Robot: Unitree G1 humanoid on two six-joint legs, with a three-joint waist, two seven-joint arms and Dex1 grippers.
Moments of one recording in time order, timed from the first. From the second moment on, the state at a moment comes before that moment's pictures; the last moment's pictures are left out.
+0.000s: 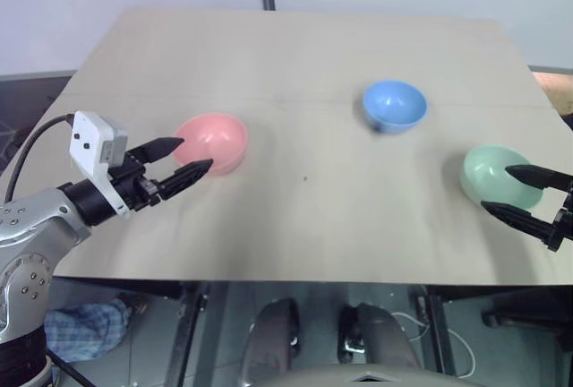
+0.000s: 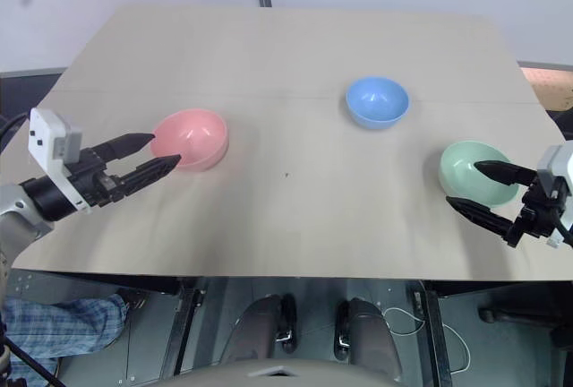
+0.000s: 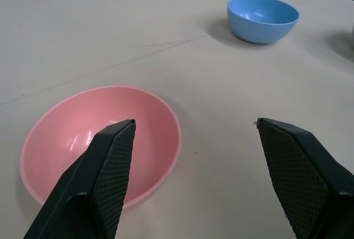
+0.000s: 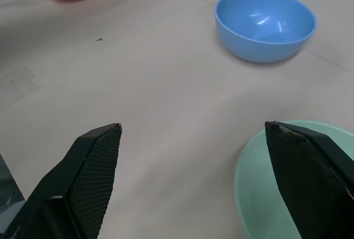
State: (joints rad) left arm -0.03 0.84 0.55 -0.47 -0.75 0.76 -0.75; right arm 0.17 -0.90 -0.64 -0.41 0.67 0.61 1.05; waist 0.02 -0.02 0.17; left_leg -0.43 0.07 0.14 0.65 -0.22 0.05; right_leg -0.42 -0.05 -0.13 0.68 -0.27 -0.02
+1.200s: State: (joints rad) left arm -0.06 0.90 0.32 -0.24 -0.38 0.48 -0.78; right arm -0.02 -0.89 -0.63 -0.56 1.08 0.72 0.87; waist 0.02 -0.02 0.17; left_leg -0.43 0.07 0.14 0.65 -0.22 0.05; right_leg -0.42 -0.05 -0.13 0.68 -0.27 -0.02
